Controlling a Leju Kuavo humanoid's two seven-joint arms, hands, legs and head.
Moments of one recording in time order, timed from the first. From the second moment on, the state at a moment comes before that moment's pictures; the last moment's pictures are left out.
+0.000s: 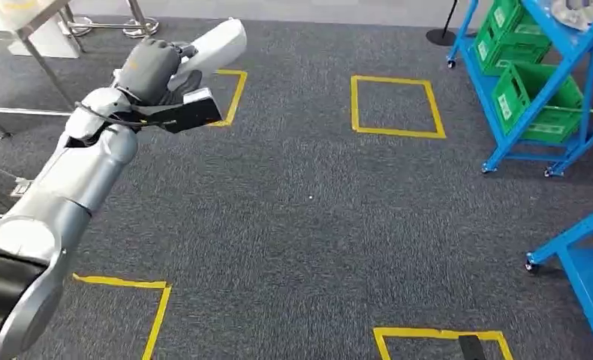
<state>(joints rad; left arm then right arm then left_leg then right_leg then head) -1.17 -0.04 -0.47 -0.56 -0.82 0.02 -0.40 -0.11 0.03 -0.99 -0.19 1.18 -0.04 -0.08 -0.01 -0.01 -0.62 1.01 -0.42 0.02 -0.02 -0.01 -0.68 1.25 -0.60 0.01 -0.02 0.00</state>
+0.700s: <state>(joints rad) -1.15 -0.07 -0.47 -0.57 -0.85 0.01 -0.37 -0.09 0.04 -0.99 -0.19 1.16 -0.03 -0.09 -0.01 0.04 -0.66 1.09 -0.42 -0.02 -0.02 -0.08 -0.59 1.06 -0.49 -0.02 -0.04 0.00</state>
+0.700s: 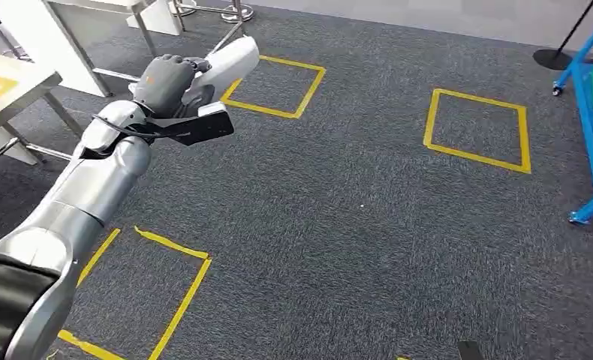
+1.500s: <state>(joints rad) -1.15 -0.05 -0.47 -0.59 -0.89 0.00 -0.35 -0.10 0.05 -0.99 -0.19 1.18 -0.02 -0.09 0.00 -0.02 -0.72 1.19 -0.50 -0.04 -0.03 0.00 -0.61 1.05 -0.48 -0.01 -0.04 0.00</state>
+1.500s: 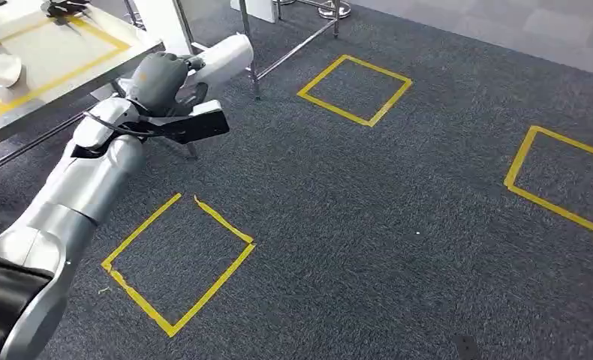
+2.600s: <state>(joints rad) -1.19 -0.07 -0.47 -0.57 -0.91 -0.04 -0.32 -0.09 0.04 -0.99 -0.19 1.18 -0.01 -0.07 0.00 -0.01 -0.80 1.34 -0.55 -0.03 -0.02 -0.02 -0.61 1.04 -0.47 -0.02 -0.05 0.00</state>
